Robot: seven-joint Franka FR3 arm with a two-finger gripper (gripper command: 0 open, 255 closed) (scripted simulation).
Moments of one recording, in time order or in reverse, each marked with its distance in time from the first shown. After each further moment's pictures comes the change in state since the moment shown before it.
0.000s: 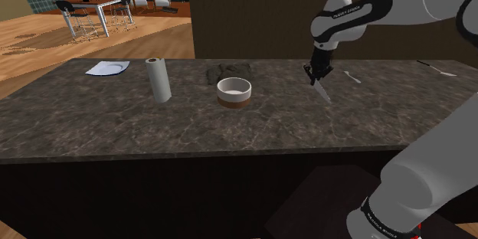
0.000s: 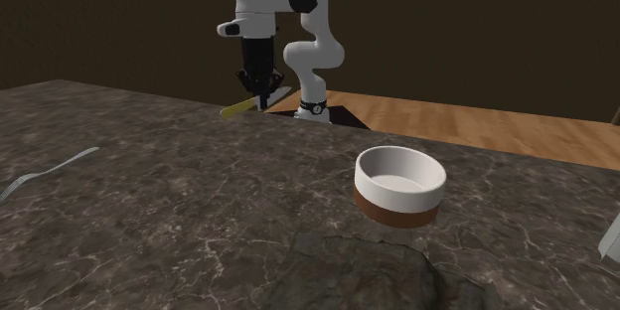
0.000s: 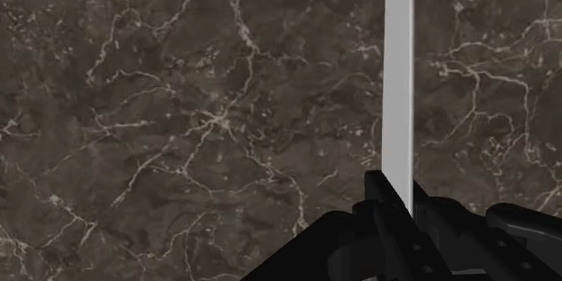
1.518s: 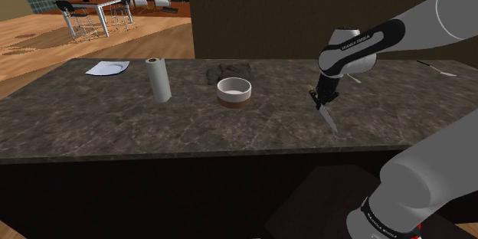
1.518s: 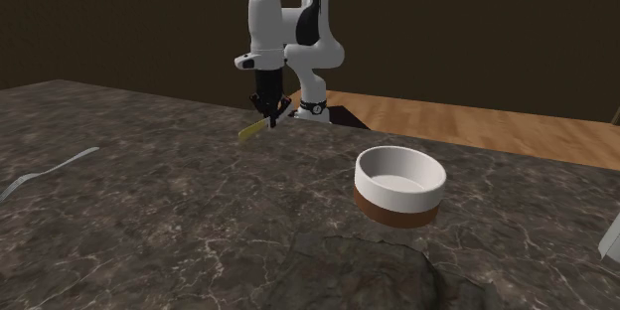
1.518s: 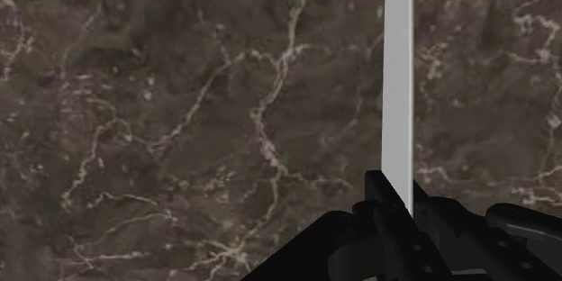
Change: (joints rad) arm -0.022 -0.121 -0.011 -0.364 -0.045 0.245 0.008
